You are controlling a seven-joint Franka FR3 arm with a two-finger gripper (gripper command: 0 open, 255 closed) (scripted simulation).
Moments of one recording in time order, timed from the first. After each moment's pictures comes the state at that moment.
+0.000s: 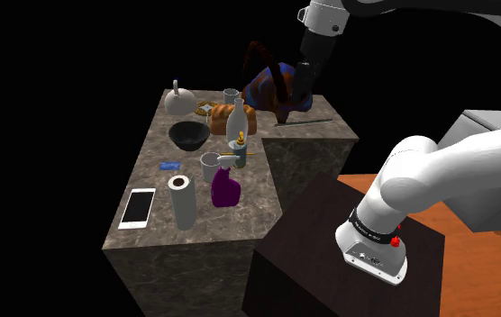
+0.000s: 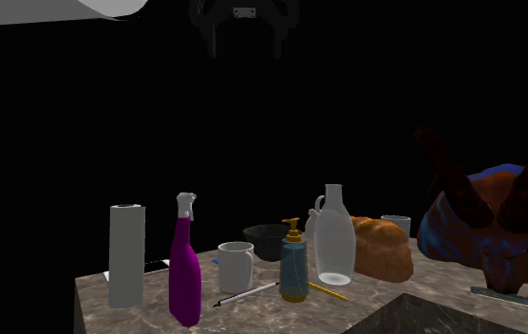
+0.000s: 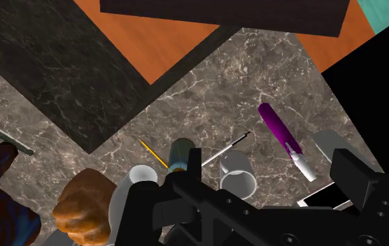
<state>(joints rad) 0.01 -0.81 0.03 -2.43 0.03 1.69 -0.09</state>
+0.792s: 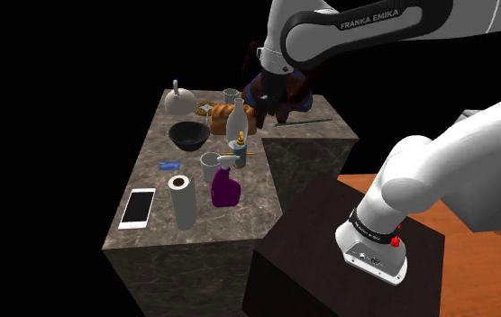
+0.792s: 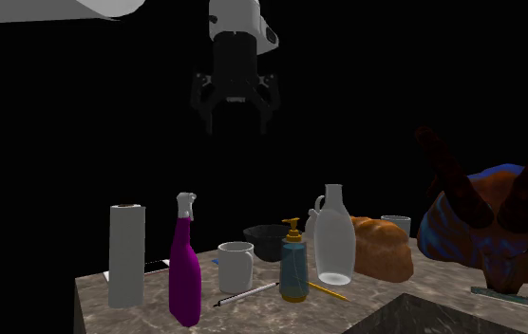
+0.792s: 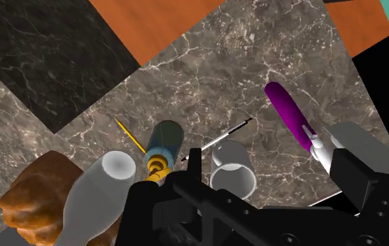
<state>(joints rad) 0.03 -0.52 0.08 -2.49 0.03 2.04 -0.09</state>
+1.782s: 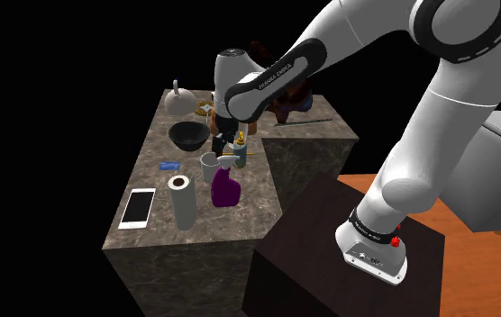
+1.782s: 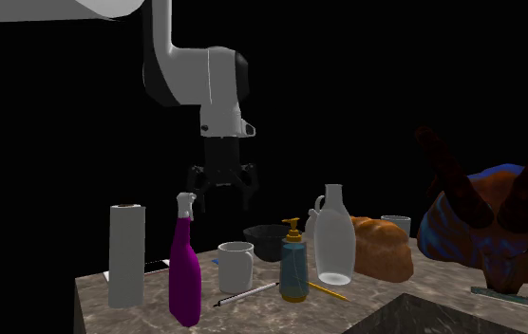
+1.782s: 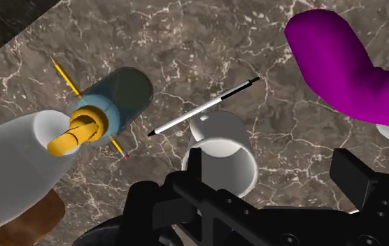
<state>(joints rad) 0.05 0.06 0.15 -2.32 -0.08 2.44 -0.02</state>
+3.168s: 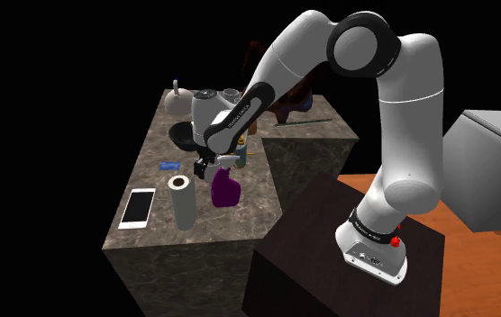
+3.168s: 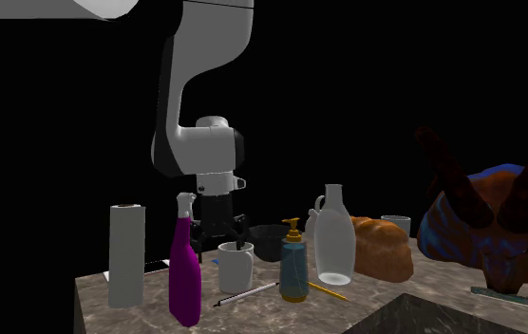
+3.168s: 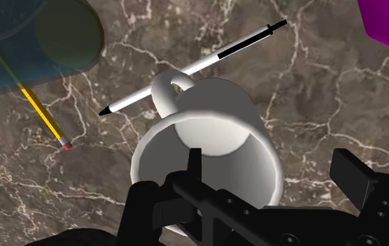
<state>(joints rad) 0.11 0.49 0.11 -2.07 -0.23 2.61 0.06</state>
